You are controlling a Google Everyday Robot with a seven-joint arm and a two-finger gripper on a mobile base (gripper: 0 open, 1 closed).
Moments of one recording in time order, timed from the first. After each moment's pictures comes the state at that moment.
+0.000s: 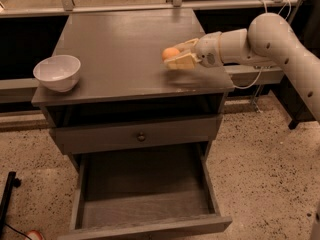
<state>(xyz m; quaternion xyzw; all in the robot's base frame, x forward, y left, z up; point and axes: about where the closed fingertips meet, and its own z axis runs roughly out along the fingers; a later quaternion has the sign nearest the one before) 0.718 -0.054 0.879 -0.48 0.67 0.27 0.49</state>
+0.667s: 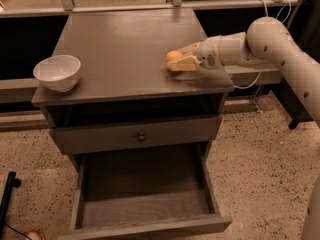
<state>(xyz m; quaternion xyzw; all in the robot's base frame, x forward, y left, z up) 0.735 -0.065 0.858 -0.45 0.71 0.26 0.48</state>
